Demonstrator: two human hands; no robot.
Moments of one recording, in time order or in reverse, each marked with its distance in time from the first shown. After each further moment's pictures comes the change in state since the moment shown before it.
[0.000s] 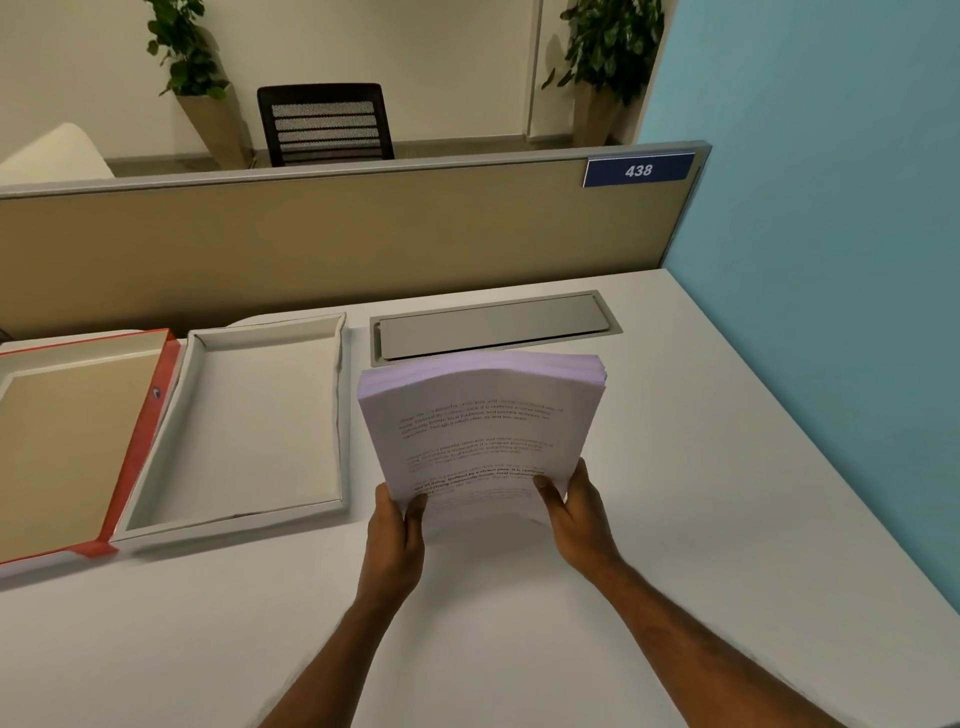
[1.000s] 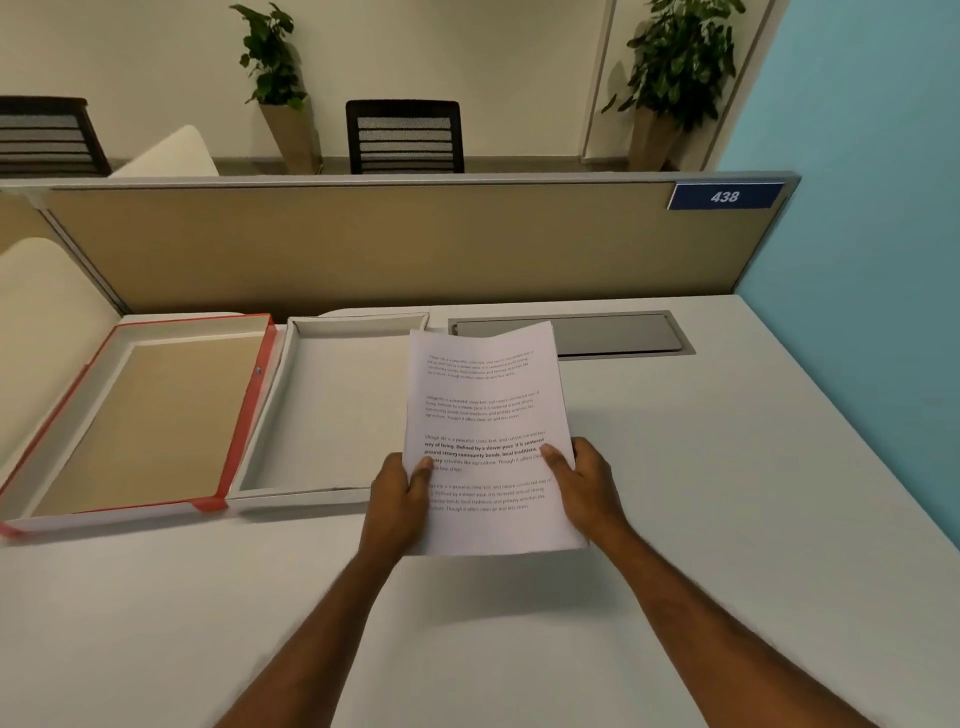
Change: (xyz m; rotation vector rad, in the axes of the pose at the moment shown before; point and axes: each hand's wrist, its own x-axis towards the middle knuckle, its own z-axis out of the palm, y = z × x) left_hand 0.033 0.013 -0.102 0.201 0.062 -0.184; right_hand 0.012 -0.084 0.070 -0.016 -0.082 0.171
